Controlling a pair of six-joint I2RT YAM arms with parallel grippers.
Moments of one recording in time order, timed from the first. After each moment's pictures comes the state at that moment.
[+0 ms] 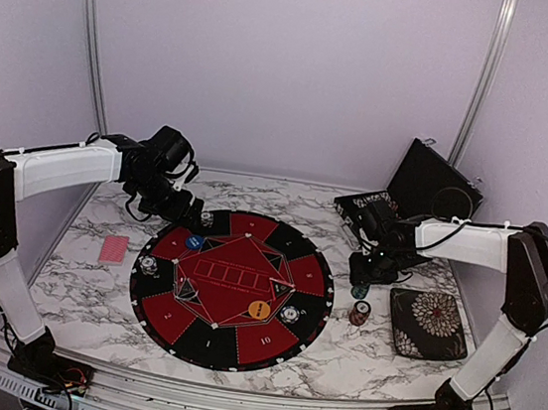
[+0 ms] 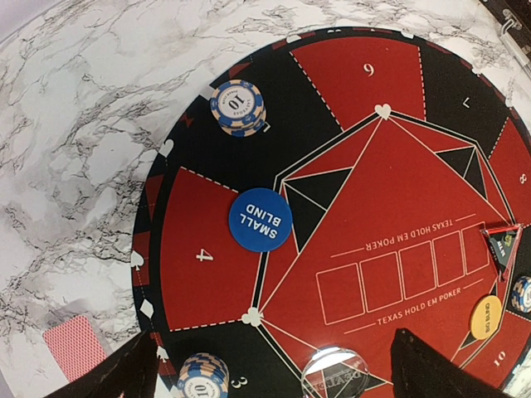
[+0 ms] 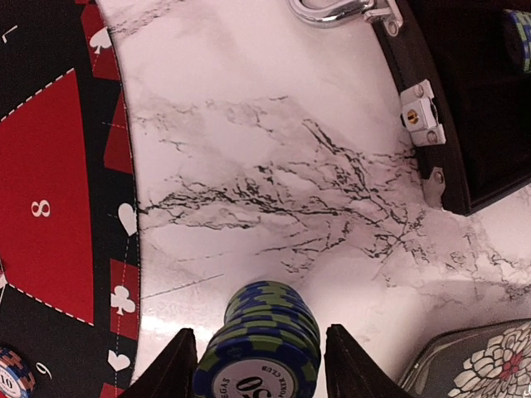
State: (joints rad) left arm -0.53 1.72 1.39 -0.75 -0.05 -0.21; right arm 0.51 1.69 1.08 -0.62 0.17 0.36
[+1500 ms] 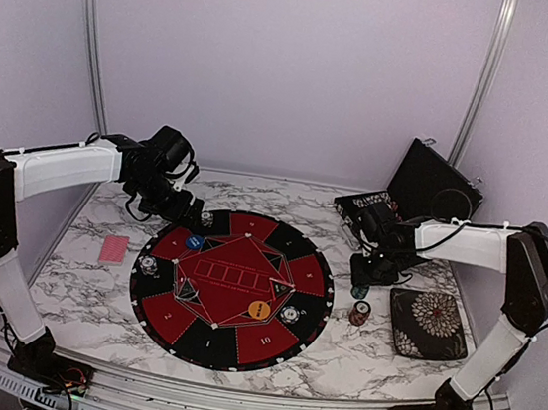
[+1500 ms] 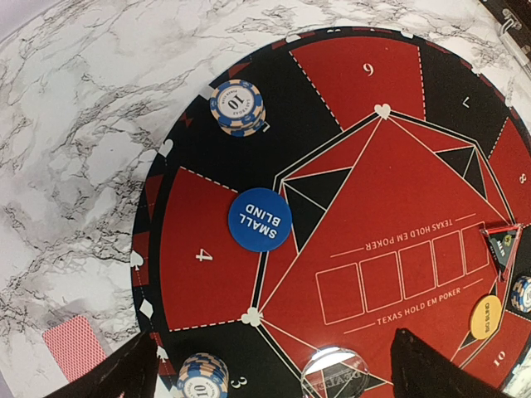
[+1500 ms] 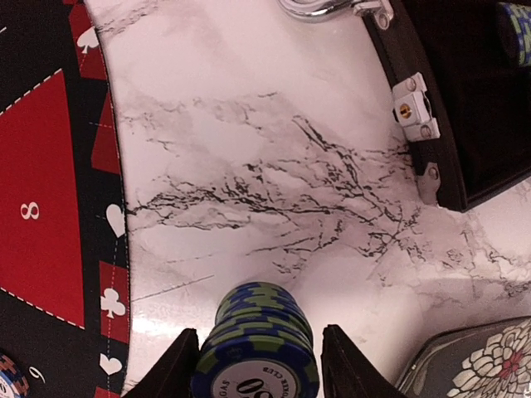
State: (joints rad) left arm -0.53 1.72 1.39 -0.75 -0.05 -0.21; right arm 0.51 1.69 1.07 -0.61 0.18 0.36
